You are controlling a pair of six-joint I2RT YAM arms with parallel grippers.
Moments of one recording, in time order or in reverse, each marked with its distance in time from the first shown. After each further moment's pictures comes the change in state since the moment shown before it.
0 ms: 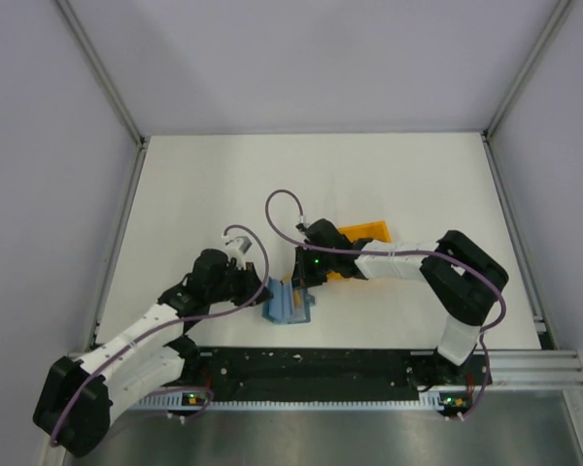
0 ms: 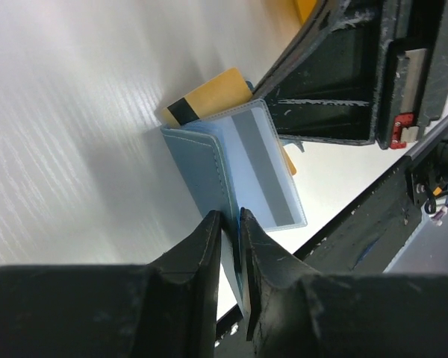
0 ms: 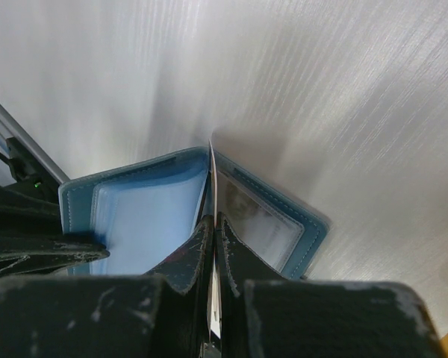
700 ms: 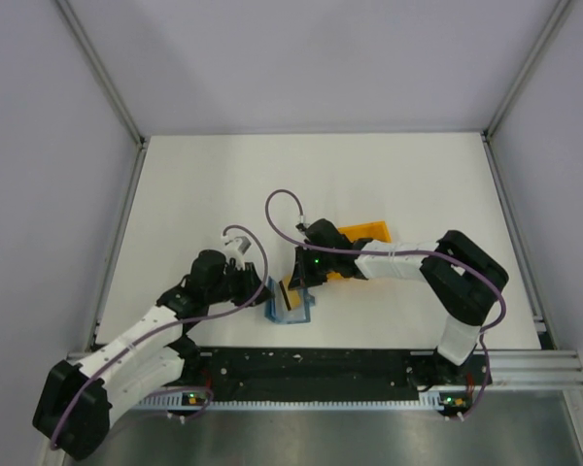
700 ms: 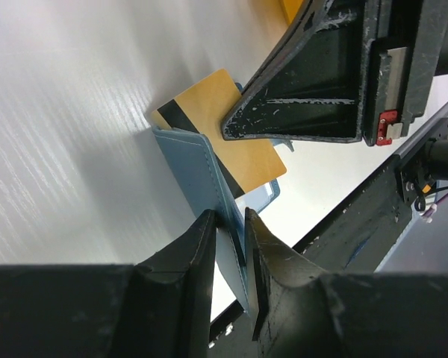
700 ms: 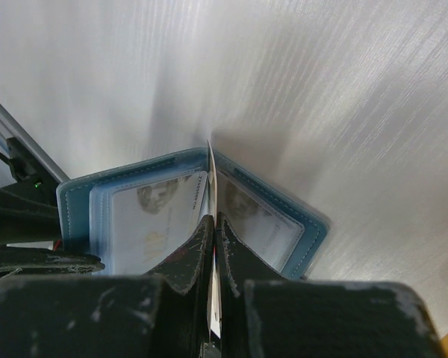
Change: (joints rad) left arm 0.006 -0.004 -0.011 0.020 0.009 -0.020; right arm 0.000 0.000 0.000 0.000 0.000 0.000
